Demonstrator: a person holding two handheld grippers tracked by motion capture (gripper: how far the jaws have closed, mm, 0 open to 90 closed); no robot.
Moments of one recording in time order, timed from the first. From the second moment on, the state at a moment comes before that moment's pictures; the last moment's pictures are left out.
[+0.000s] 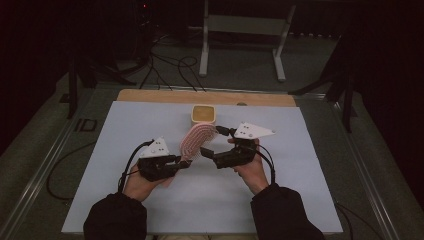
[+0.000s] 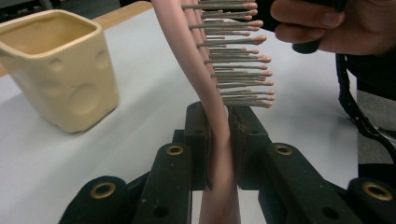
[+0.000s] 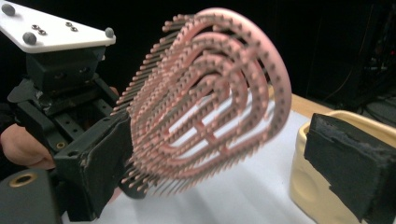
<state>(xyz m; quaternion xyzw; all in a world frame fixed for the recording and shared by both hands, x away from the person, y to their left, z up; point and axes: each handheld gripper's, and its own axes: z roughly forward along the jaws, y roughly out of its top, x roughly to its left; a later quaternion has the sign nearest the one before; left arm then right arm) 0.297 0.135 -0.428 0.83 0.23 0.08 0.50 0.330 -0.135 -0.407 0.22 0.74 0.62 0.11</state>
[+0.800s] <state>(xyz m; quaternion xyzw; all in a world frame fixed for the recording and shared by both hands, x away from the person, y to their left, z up) 0.294 0.130 -0.431 0.84 0.19 0.05 0.51 0.332 -0.134 -0.408 0.20 0.74 0.64 0.03</state>
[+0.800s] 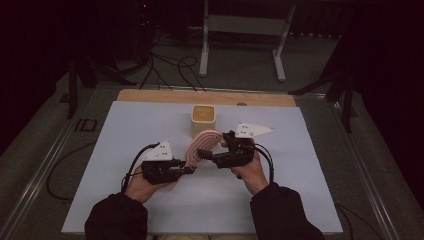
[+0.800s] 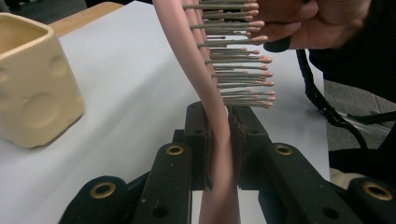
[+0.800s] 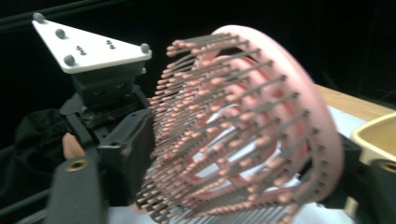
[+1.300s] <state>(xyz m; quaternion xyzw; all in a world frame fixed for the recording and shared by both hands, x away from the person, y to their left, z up) 0.299 0.132 -0.436 0.84 0.20 0.03 0.50 0.327 -0.137 -0.405 0.17 0.74 0.65 0.03</state>
